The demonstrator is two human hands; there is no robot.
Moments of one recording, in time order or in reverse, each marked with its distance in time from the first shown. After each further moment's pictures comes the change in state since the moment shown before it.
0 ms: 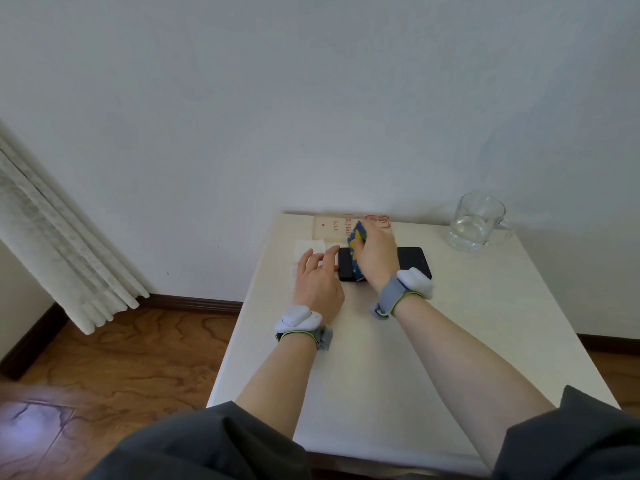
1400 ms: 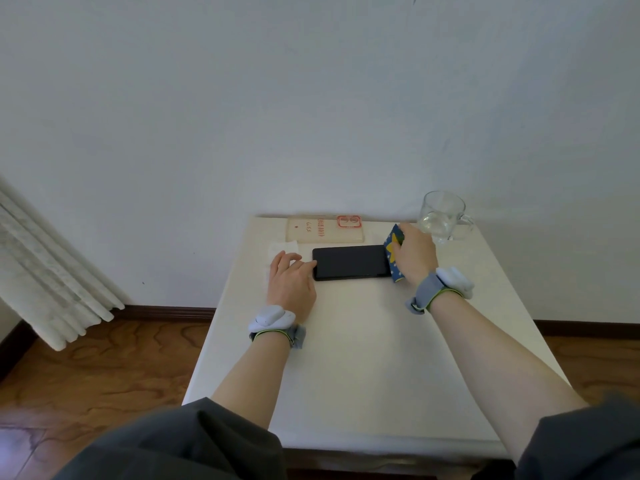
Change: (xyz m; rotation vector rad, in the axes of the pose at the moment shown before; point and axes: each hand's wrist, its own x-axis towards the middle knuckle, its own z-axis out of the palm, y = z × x) left_hand 0.003 -0.006 0.016 0.112 0.151 0.104; right_hand 0.001 0.079 -0.069 -0.139 0.093 0.167
